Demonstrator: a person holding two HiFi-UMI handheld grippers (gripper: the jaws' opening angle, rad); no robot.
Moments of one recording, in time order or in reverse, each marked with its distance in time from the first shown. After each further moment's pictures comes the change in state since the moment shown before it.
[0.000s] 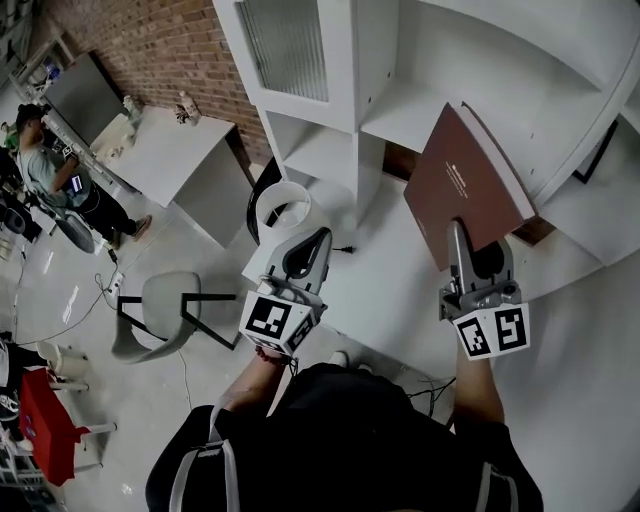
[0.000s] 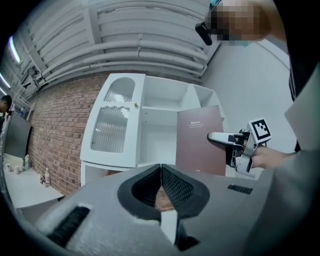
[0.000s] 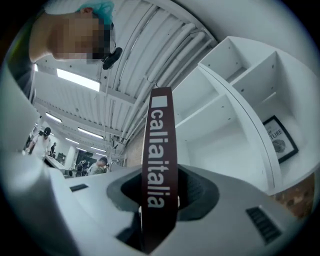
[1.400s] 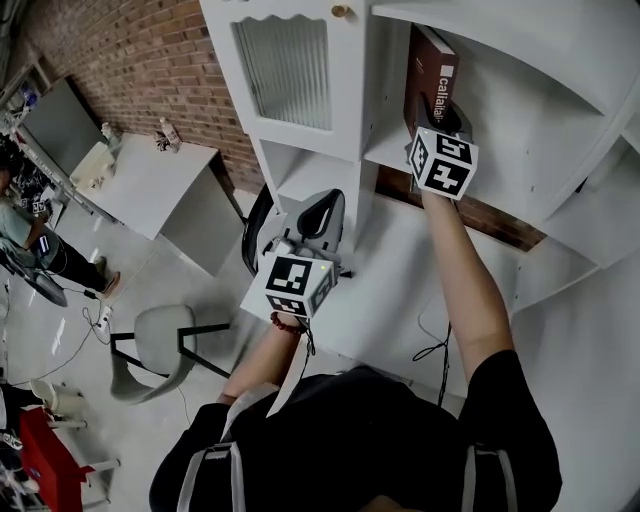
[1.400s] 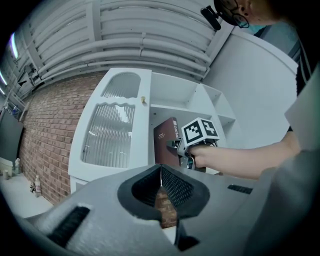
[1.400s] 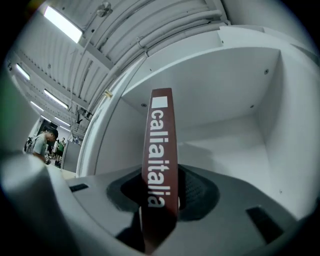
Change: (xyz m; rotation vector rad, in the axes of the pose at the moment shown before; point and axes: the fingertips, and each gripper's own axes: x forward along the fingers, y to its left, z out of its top) left arm 0.097 0.073 0.023 0.011 -0.046 -0.035; right arm 0.263 -0.099 -0.023 -0.184 0.117 -0.380
